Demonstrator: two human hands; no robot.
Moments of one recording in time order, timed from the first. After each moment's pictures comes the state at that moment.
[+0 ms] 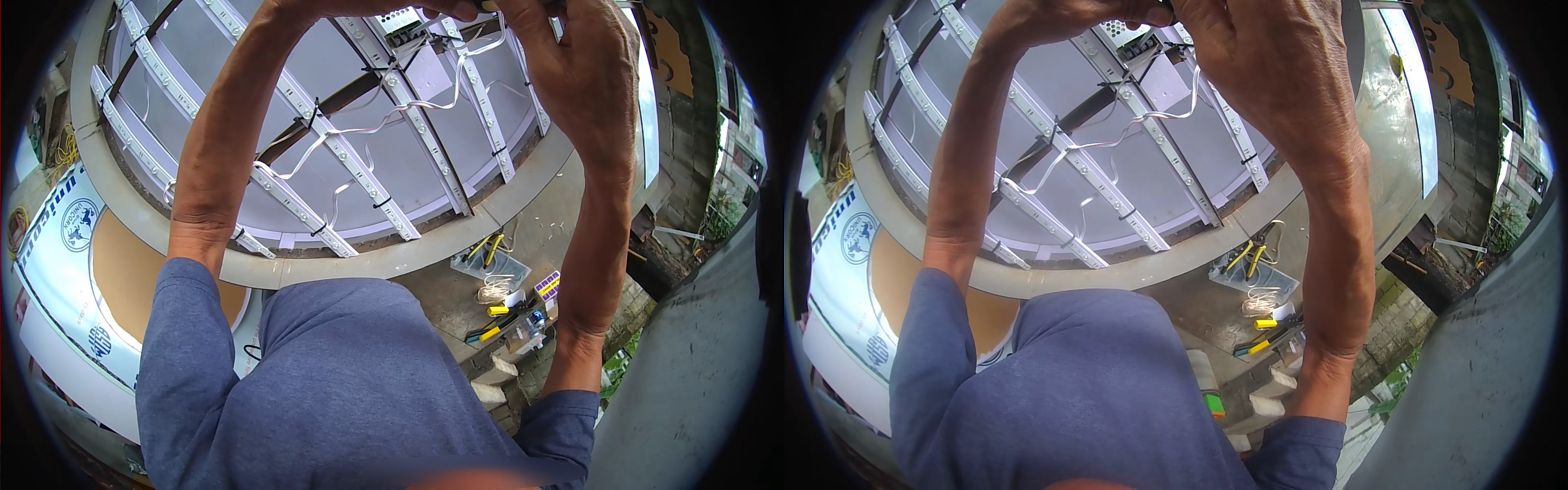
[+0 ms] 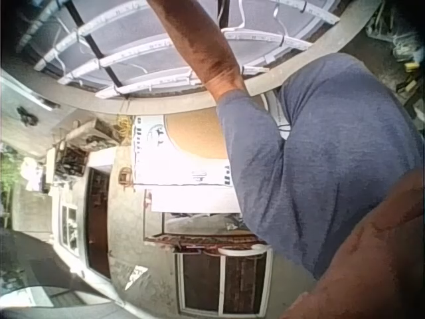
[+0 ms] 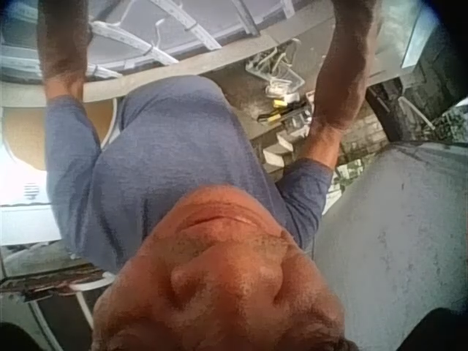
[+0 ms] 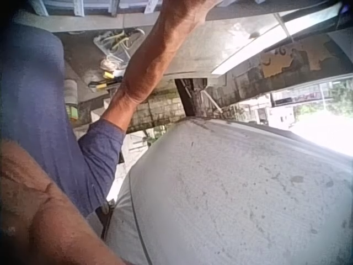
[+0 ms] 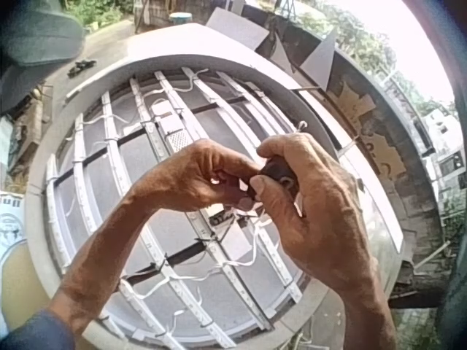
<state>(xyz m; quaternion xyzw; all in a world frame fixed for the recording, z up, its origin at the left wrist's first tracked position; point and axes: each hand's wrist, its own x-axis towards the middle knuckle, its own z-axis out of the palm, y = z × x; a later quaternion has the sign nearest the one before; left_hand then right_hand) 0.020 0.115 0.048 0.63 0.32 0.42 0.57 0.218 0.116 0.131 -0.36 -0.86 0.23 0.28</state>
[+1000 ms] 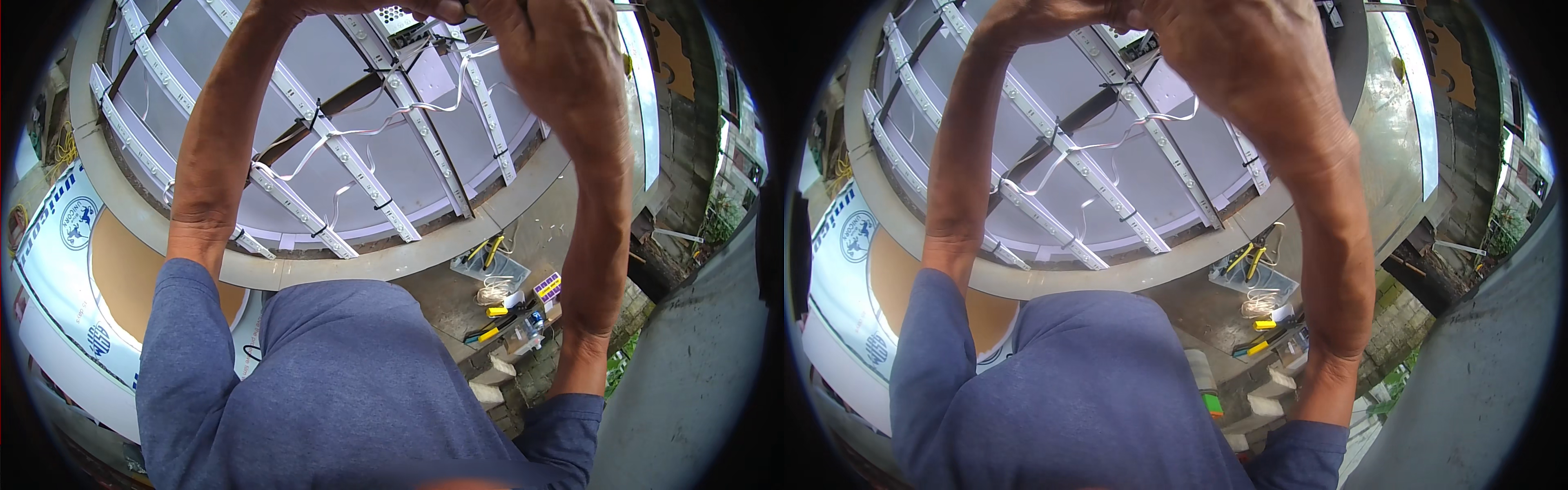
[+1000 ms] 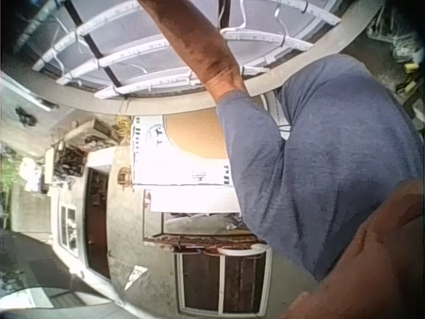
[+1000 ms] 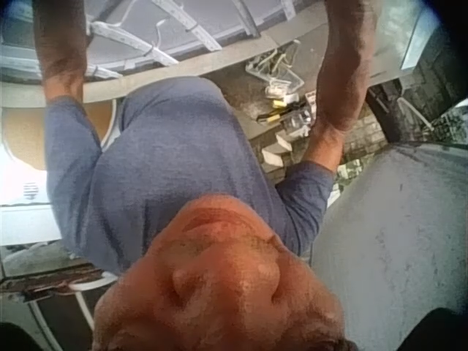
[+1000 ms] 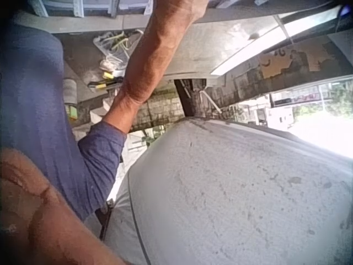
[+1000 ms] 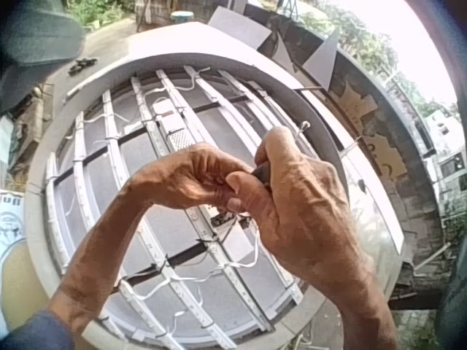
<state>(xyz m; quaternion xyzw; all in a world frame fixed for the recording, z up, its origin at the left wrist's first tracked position) -0.004 0.119 0.028 0.58 0.24 0.38 0.68 0.197 0.114 0.145 -0.42 -0.87 0.21 0.15</state>
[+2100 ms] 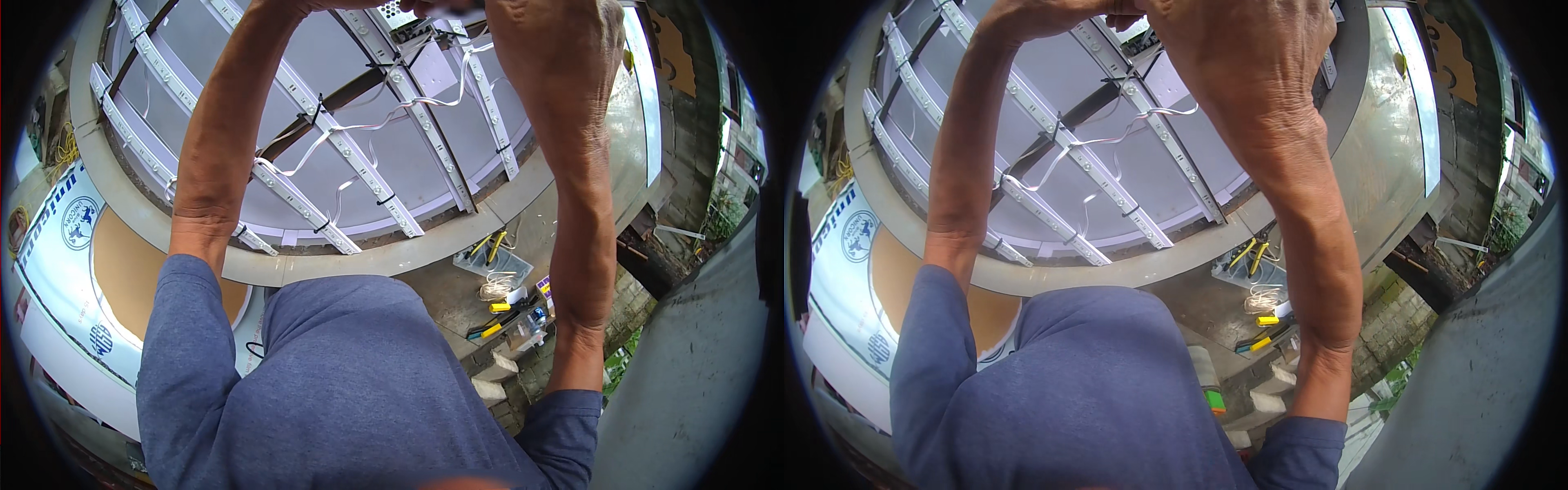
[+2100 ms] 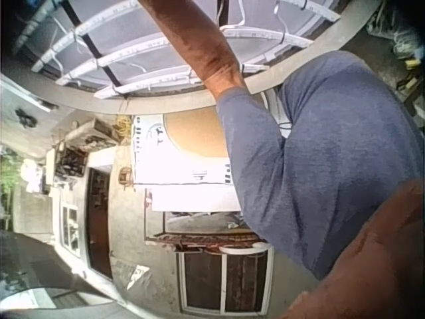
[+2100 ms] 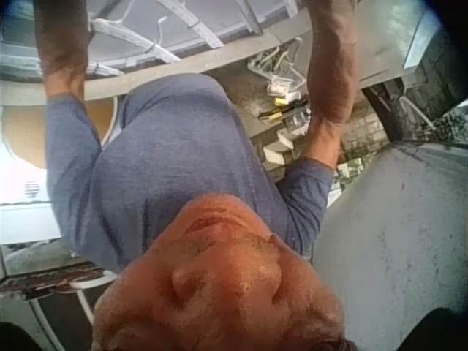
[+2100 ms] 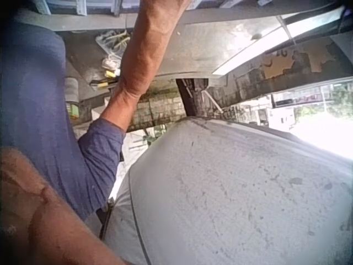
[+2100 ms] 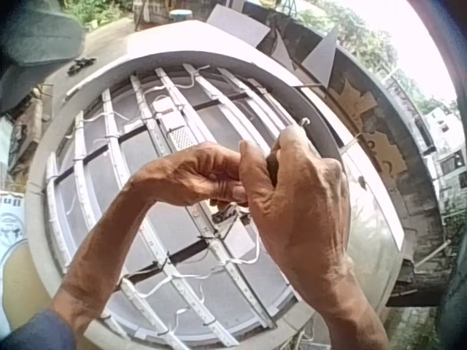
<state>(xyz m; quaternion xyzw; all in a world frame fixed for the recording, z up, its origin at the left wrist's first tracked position) 0.007 0.126 0.020 0.59 0.25 0.35 0.68 0.186 0.109 0.116 -0.48 -0.83 0.09 0.27</state>
